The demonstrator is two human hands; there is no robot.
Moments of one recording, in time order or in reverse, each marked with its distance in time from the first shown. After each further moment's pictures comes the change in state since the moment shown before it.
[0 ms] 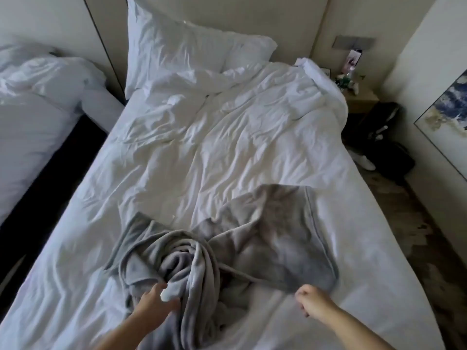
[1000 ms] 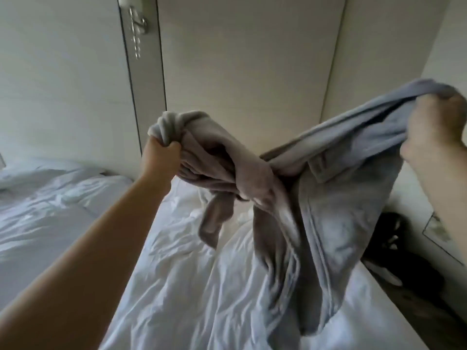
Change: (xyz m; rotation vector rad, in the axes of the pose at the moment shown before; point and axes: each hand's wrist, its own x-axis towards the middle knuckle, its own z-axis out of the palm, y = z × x) left_hand -0.119 0.302 -0.424 -0.910 0.820 0.817; right_hand -0.251 -0.327 -0.422 1.002 1.254 -0.891
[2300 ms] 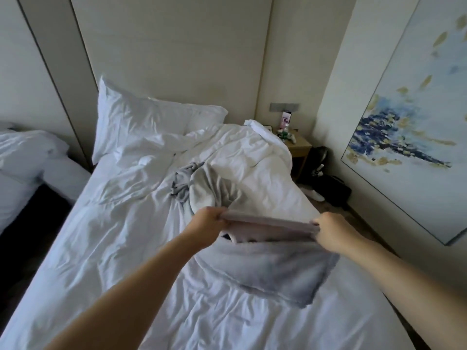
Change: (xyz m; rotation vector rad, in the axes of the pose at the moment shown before) left_hand -0.258 -0.118 0.049 0.329 -0.982 -0.041; right_hand -0.235 0.158 -0.189 -1.158 -0.991 0.097
